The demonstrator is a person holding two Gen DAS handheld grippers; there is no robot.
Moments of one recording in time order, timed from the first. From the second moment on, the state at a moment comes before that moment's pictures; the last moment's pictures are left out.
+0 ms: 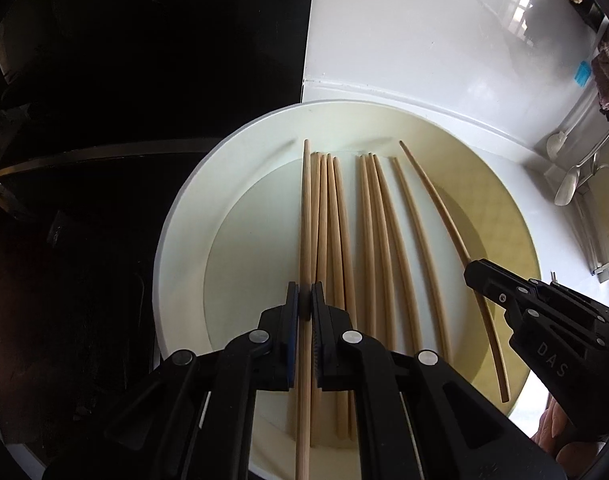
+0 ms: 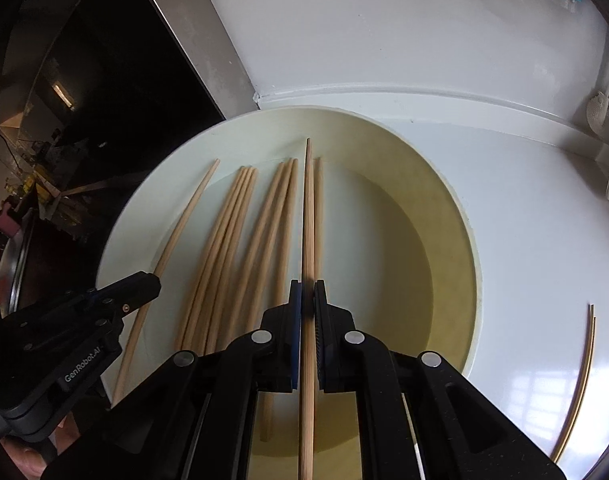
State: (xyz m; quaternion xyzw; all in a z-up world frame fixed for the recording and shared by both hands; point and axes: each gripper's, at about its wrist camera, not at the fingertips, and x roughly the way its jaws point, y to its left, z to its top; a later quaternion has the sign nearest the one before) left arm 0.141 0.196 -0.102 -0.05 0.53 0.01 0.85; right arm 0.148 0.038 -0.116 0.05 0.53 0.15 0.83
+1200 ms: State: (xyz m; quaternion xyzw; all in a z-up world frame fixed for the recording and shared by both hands) left arm 0.105 0.220 -0.070 -0.03 0.48 0.04 0.87; right arm 0.115 0.038 -0.087 -0.01 0.51 0.12 0.85
